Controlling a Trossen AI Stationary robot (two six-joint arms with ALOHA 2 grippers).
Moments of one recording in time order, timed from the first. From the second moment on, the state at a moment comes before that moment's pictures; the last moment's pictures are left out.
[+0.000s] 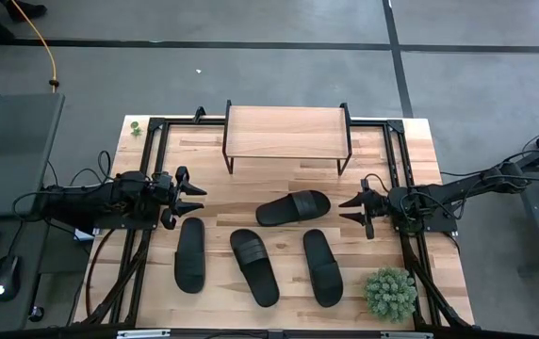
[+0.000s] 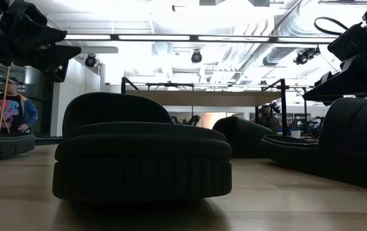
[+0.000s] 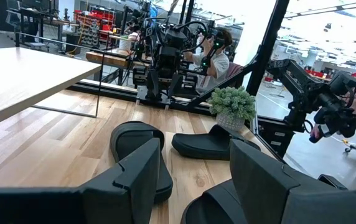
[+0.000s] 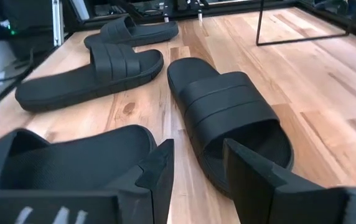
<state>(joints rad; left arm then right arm) 0.15 0.02 0.01 0.03 0.12 -0.21 0.21 0.40 0.01 0.06 0.19 0.18</state>
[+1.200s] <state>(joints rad) 0.15 0.02 0.01 0.03 0.12 -0.21 0.21 0.40 0.01 0.08 0.19 0.32</state>
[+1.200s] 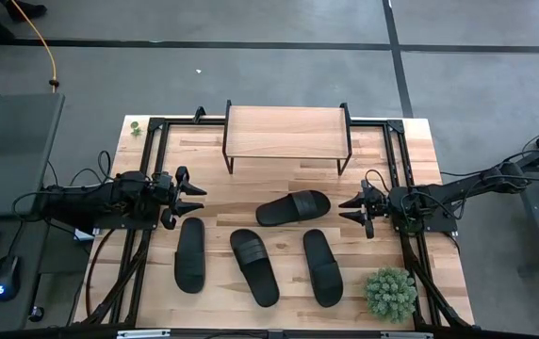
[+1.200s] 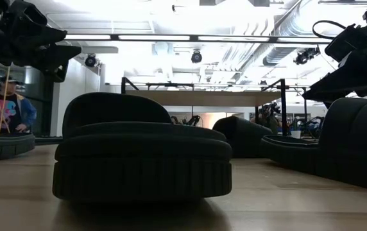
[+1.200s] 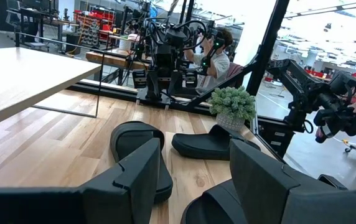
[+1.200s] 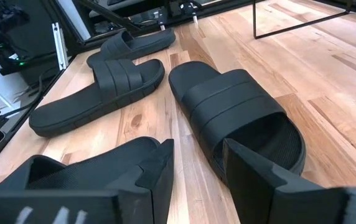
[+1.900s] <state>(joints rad) 0.15 0.02 0.01 0.03 0.12 -0.21 0.21 0.40 0.01 0.16 0.19 0.37</state>
